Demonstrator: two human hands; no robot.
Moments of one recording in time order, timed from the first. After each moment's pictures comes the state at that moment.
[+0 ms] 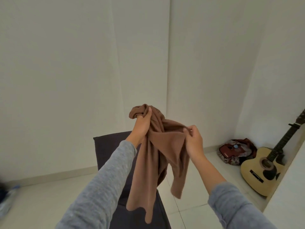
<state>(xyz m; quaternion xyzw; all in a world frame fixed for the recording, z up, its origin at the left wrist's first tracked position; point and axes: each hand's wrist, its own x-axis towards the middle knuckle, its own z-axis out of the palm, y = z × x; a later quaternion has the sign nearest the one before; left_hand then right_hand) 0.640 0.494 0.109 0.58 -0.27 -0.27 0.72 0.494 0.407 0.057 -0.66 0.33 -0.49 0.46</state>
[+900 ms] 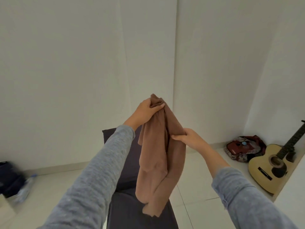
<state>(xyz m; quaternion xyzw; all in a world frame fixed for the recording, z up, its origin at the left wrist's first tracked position) 0.634 0.529 0.144 0.69 -0.50 -0.09 0.51 0.482 0.410 0.062 -0.80 0.27 -0.17 0.51</state>
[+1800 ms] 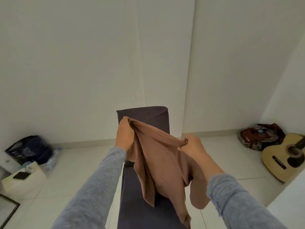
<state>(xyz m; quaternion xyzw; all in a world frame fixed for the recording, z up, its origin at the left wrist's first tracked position) 0.649 0.633 0.015 0.86 -0.25 0.06 0.44 0.478 0.459 -0.020 -0.86 0.38 -0.13 0.32</state>
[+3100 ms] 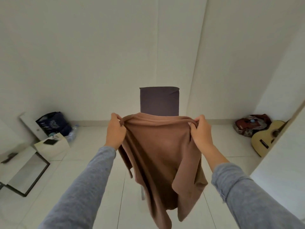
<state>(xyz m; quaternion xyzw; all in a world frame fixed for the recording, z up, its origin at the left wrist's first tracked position) 0.499 0.948 -0.005 0.83 -0.22 0.07 0.51 0.313 0.725 0.005 -0.80 0.33 -0.37 0.33</state>
